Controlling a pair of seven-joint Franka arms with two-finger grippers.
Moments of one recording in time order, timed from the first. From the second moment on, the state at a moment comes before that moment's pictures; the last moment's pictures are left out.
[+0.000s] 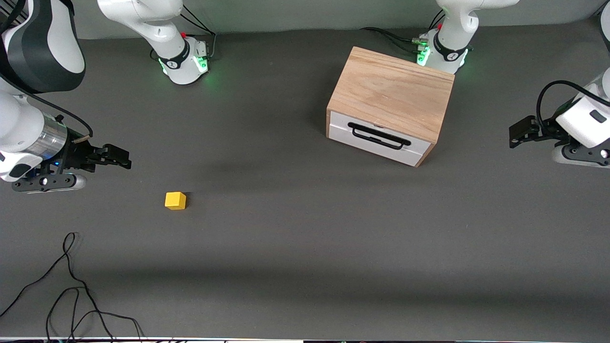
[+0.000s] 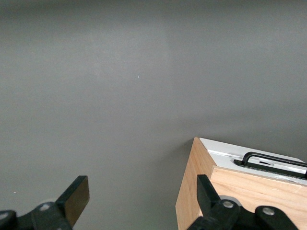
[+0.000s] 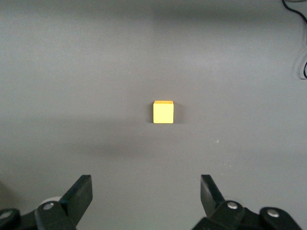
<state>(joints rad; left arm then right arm) -0.01 0.06 -0.06 -1.56 0.02 1.58 0.07 0.02 0.11 0.05 -1.64 0.03 1.69 0.03</state>
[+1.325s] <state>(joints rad) -0.03 0.06 -0.06 -1.56 0.01 1.58 -0.06 0.02 0.11 0.05 -1.63 0.01 1.69 0.03</state>
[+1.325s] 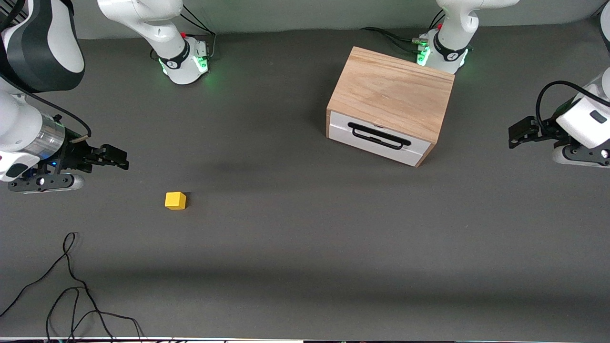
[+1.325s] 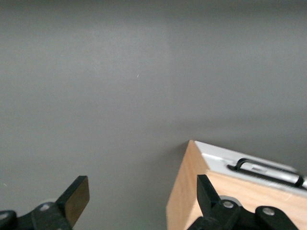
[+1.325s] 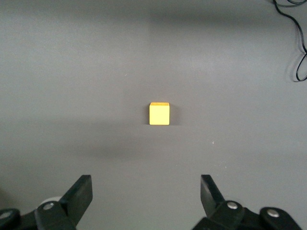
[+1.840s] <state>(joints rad) -0.26 0.07 -0.10 -1.57 -0.01 1.59 -0.72 0.04 0.11 0.05 -1.63 0.01 1.69 0.03</state>
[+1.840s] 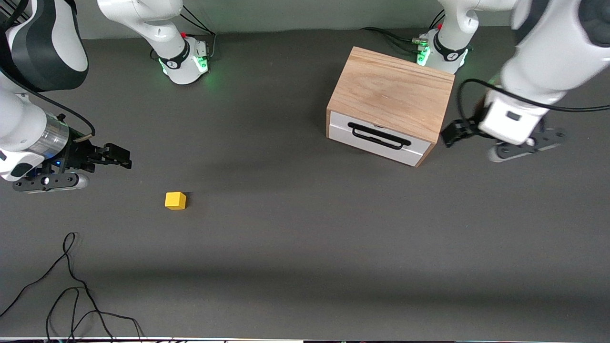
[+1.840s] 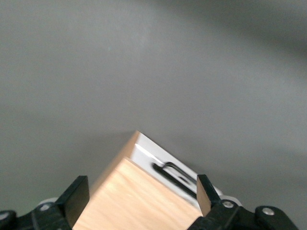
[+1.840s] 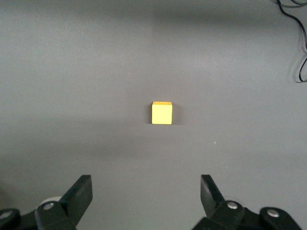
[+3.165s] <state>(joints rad) -0.53 0.15 -0.10 -1.73 -0.02 1.65 -1.62 0.04 0.10 0.05 -1.63 0.01 1.68 0.03</state>
